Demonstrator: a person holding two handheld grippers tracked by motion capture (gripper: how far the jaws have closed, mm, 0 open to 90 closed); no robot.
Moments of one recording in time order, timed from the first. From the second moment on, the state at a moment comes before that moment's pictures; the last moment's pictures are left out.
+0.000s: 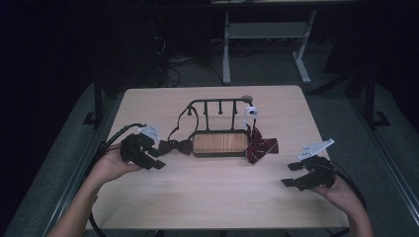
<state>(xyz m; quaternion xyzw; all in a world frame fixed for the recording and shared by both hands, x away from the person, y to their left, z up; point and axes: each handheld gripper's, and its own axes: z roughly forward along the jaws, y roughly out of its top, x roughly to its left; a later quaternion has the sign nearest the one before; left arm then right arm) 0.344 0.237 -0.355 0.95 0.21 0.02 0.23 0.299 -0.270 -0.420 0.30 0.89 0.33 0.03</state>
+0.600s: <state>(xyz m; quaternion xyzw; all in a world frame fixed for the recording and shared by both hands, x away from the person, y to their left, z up) 0.334 0.241 -0.371 0.95 0.22 0.02 0.24 0.299 -0.269 -0.423 0.30 0.90 0.33 0.03</state>
